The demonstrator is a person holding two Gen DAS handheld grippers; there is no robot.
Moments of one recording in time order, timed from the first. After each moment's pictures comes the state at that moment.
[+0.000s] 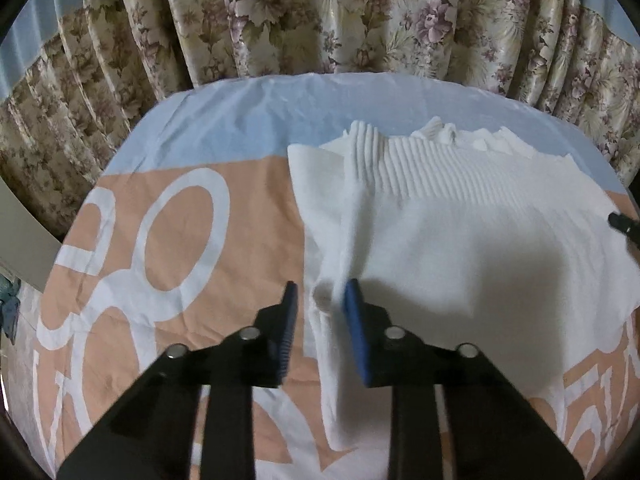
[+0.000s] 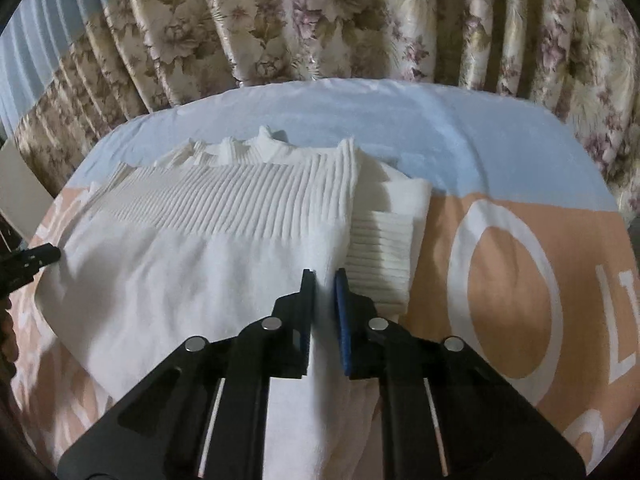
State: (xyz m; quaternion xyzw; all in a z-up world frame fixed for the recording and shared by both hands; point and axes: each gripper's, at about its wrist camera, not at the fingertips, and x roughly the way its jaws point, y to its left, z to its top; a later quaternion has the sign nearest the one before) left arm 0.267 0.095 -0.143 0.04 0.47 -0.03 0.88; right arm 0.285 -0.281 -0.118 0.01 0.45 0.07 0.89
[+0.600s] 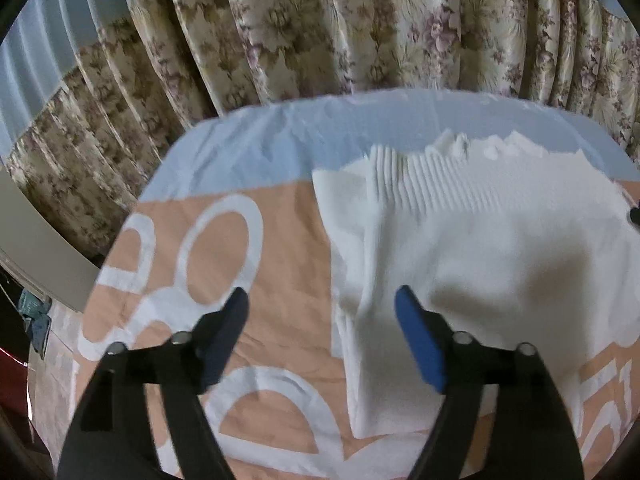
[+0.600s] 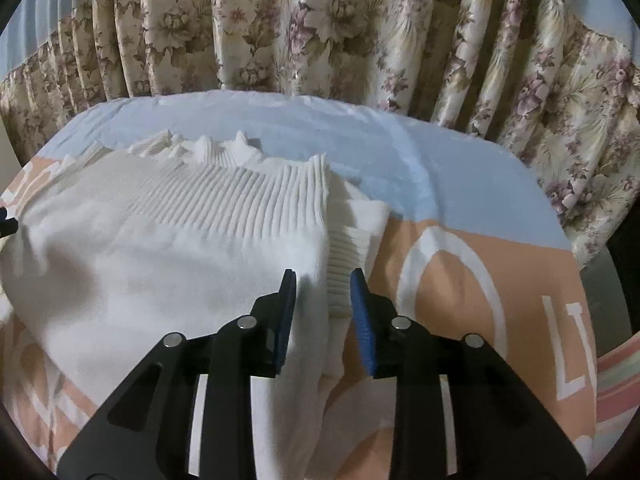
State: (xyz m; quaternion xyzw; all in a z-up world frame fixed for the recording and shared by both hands) left arm 0.258 0.088 -0.121 0.09 0.44 0.01 0.89; right arm 0.268 -0.279 -0.112 -0.06 0.42 0.03 0.91
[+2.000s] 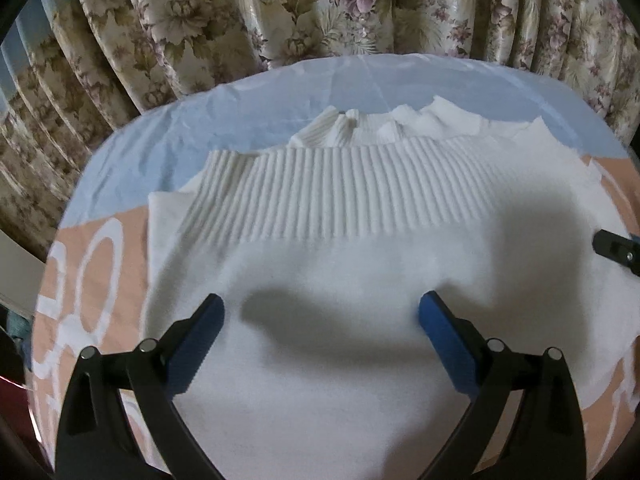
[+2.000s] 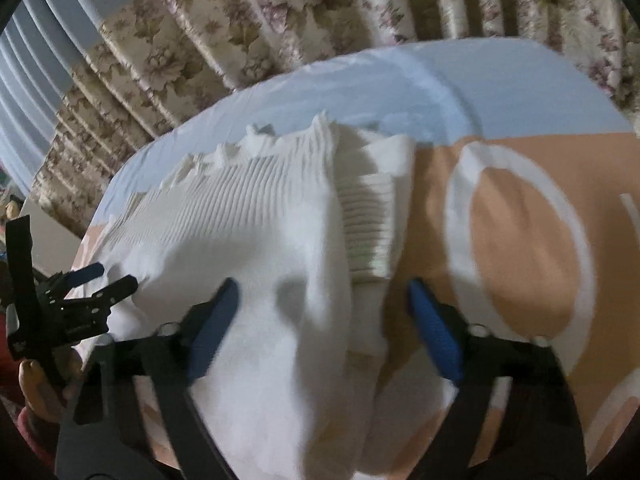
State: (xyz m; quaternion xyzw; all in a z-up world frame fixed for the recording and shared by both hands) left arm 0.302 -0.032 -0.159 0.11 0.49 -0.05 0.86; right arm 0.285 -0.315 -0.140 0.15 0.48 0.10 0.86
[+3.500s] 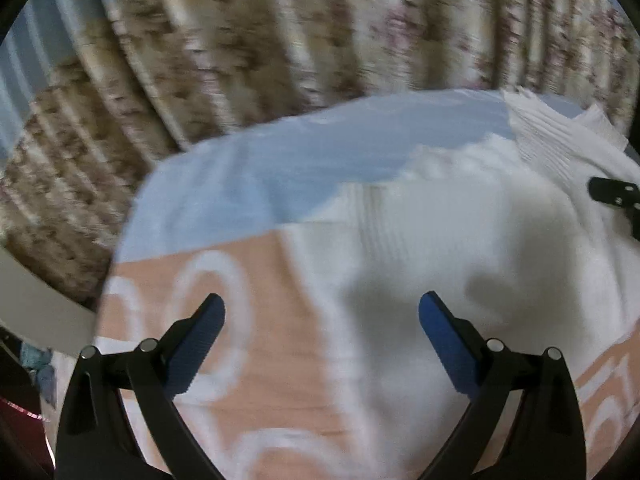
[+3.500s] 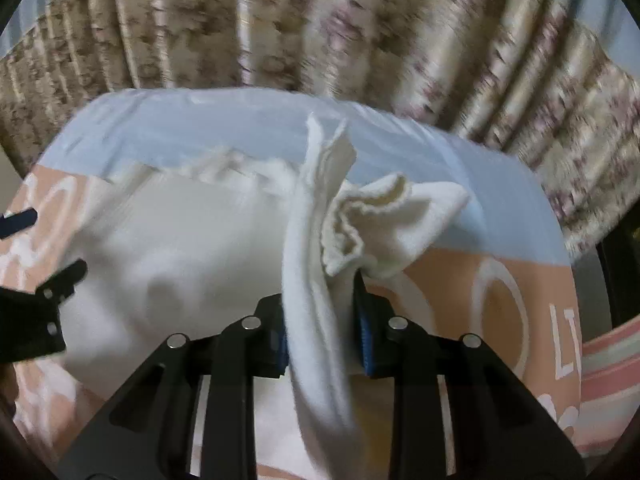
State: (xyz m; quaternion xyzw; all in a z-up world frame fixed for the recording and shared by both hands) left arm 0.306 0.096 -0.104 0.14 0.45 -0.05 0.88; right arm 0.311 -0.145 -0.066 -0.08 0.48 0.00 0.87
